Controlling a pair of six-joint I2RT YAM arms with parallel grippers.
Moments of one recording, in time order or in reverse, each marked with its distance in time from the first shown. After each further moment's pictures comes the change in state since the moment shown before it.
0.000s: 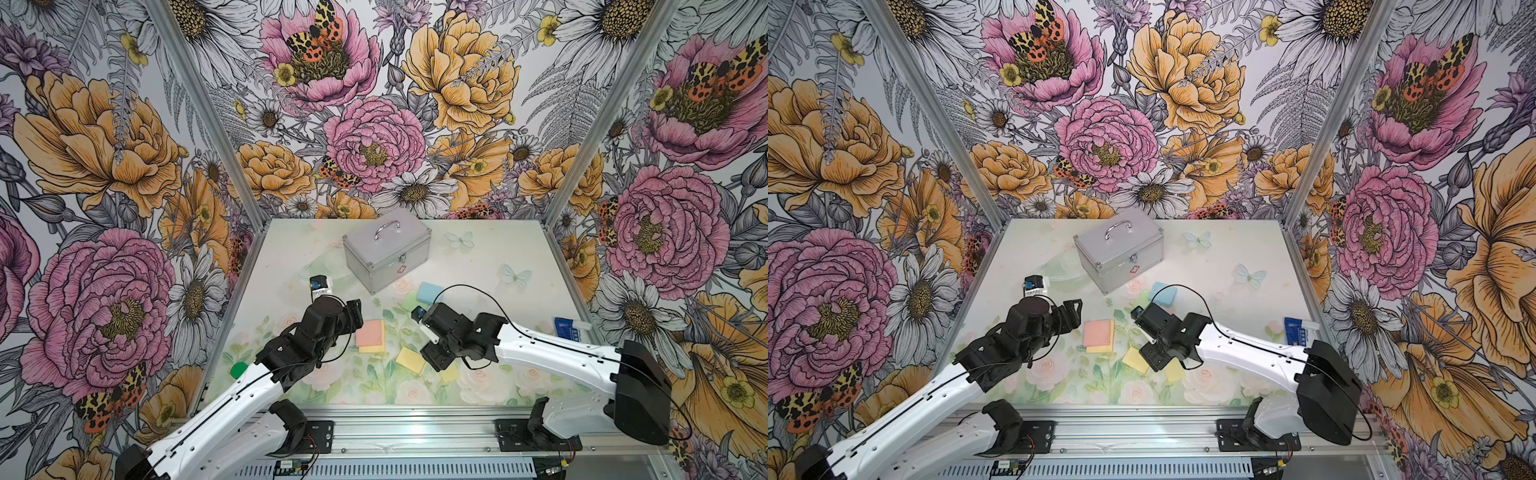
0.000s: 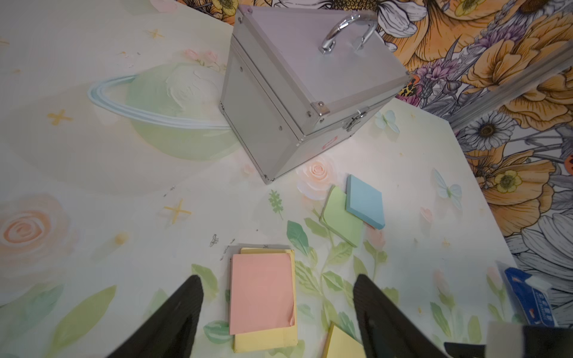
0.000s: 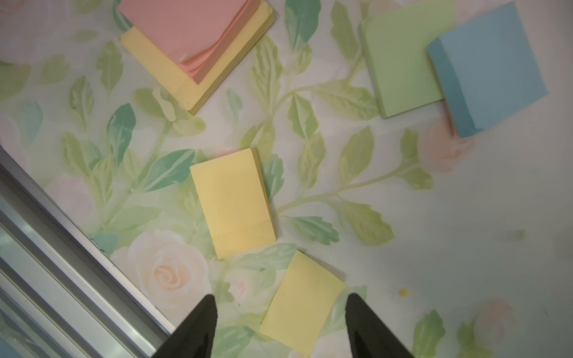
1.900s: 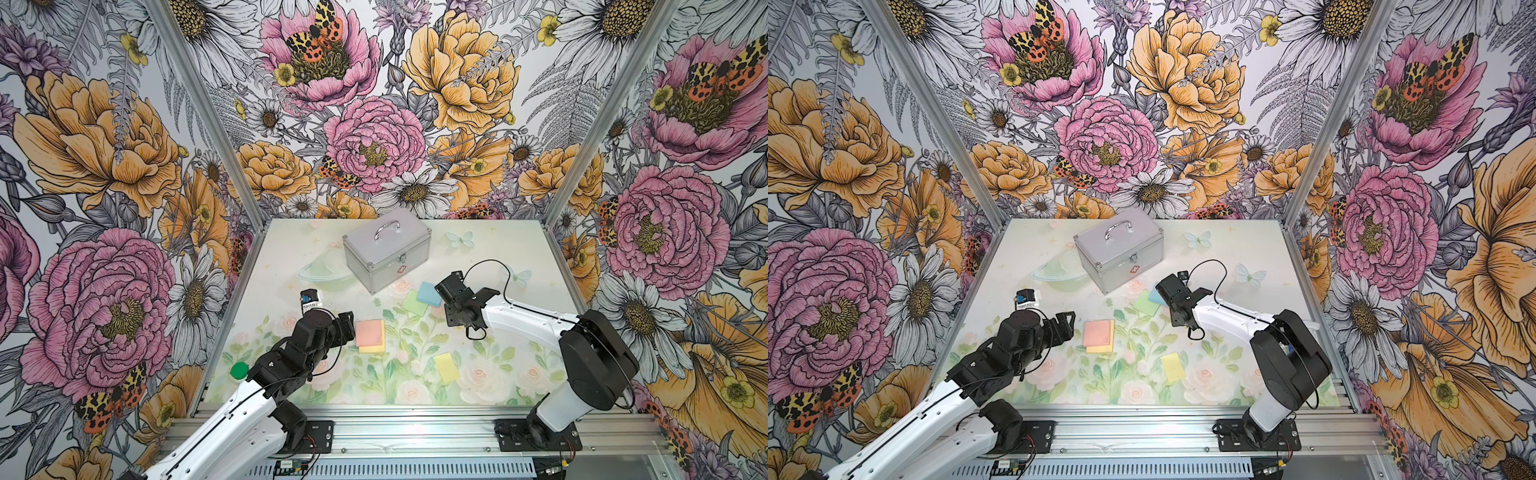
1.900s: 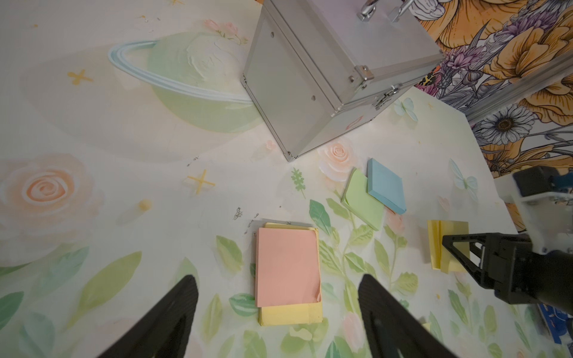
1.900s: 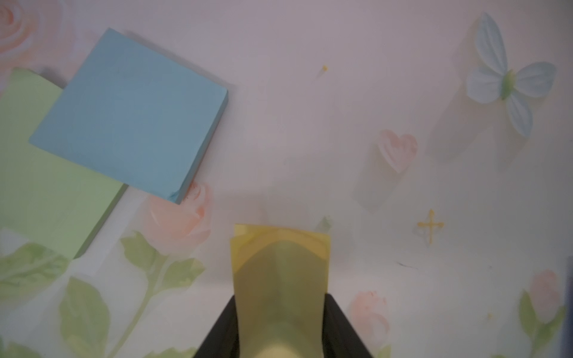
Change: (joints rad) left arm 0.045 -0.097 -0.122 -0.024 0.056 0.002; right arm -0.359 0.170 0.018 0.130 0.356 0.348
